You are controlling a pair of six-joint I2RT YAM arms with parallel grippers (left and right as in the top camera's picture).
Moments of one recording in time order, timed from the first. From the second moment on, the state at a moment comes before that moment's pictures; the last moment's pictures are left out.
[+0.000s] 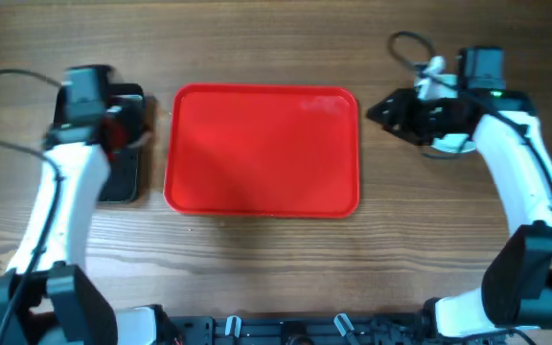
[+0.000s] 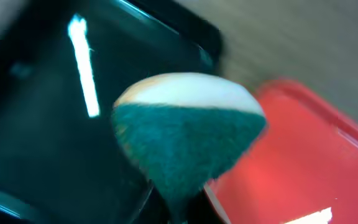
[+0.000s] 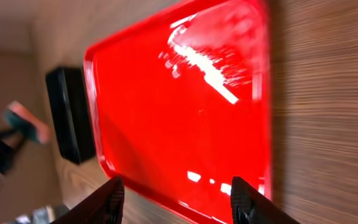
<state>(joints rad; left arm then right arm) 0.13 1.53 1.13 -0.61 -0.07 -0.40 -0.03 1.66 1.26 -0.79 -0.69 0.32</state>
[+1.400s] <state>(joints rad) 0.40 1.36 1.13 -0.94 0.50 -0.43 0.39 1.14 1.17 -1.12 -0.15 0.31</state>
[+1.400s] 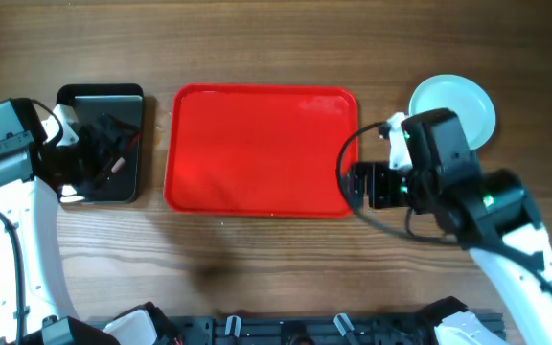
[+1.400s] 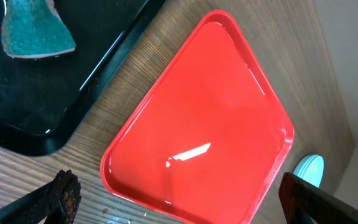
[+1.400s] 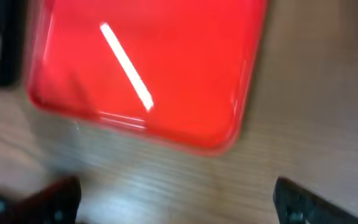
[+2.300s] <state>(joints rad) 0.40 1.36 1.13 -0.94 0.50 -0.44 -0.01 0.02 0.01 0.00 -0.08 0.13</state>
